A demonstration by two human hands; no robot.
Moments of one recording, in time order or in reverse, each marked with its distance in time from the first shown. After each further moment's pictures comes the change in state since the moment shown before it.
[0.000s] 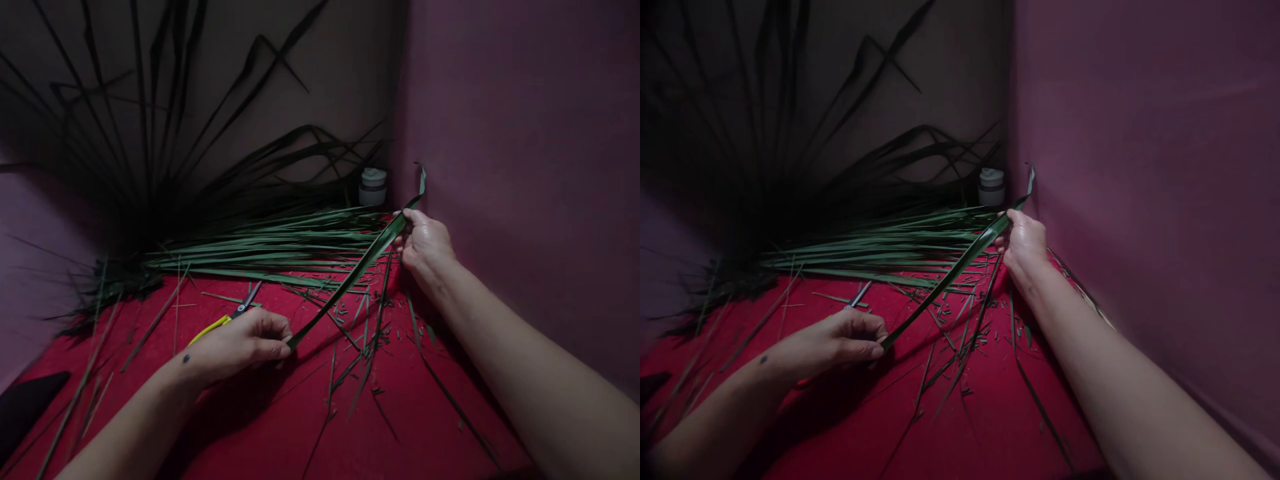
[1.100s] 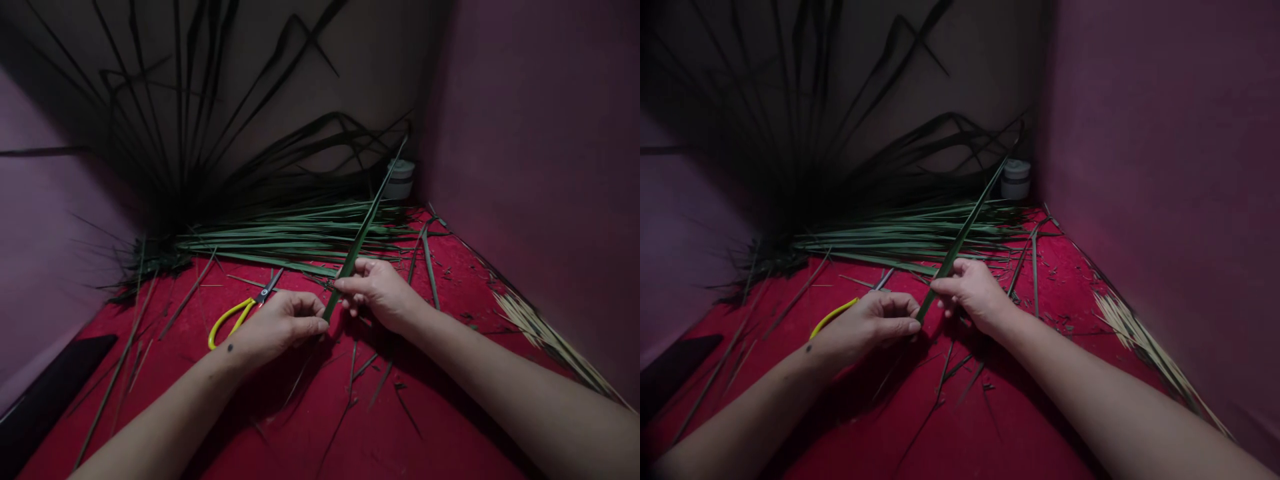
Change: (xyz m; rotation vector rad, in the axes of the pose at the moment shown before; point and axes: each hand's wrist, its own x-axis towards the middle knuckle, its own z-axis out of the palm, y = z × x) left_hand 0.002 0.012 0.023 -0.209 0.243 0.136; right_hand -0.098 0.057 0.013 -0.367 -0.840 0.263
